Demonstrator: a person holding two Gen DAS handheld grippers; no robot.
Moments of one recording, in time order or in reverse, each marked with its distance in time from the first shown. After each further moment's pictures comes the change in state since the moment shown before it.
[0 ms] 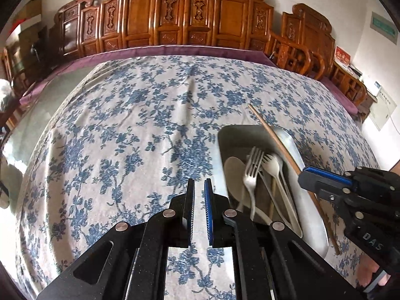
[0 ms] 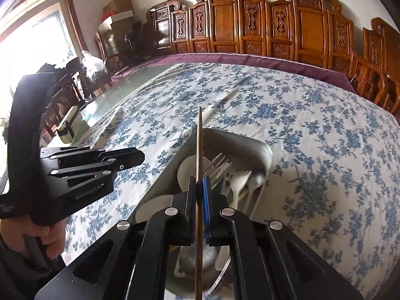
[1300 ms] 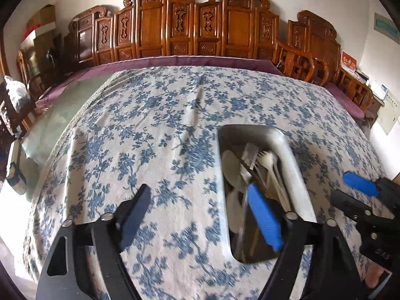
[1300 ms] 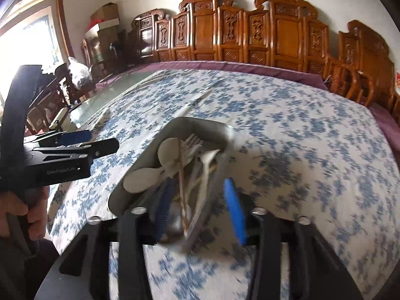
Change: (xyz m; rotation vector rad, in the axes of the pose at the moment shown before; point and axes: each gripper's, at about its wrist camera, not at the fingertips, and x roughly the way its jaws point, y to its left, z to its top) left arm -0.047 -0.022 -0.025 -0.003 -0.063 0.083; right arm -0.078 -0.016 -0.055 0.024 -0.081 -0.133
